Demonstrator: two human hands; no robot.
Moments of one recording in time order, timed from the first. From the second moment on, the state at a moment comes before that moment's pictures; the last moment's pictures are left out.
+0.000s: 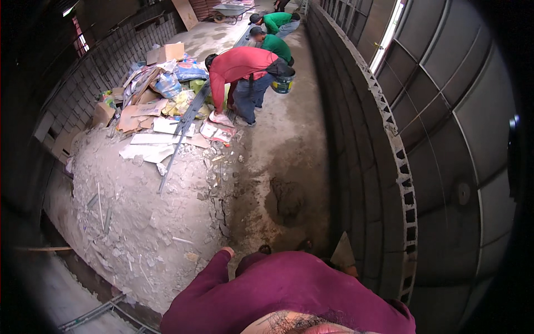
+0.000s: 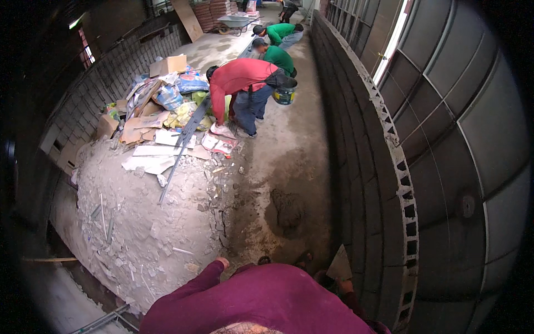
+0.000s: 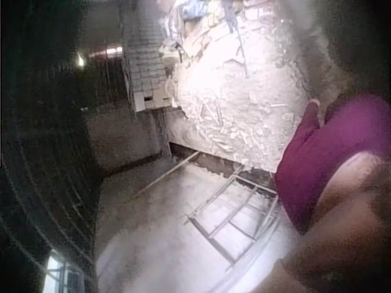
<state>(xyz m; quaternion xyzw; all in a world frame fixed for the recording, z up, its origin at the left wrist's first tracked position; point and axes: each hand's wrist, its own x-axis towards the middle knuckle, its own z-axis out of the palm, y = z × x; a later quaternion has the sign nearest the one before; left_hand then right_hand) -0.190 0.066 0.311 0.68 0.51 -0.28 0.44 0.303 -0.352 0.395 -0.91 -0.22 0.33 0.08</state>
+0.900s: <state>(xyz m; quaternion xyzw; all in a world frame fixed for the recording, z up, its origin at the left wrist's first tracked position) -0.156 0.073 0.329 0.72 0.49 -0.31 0.37 0.333 -0.308 0.395 -0.89 -0.10 0.45 0.01</state>
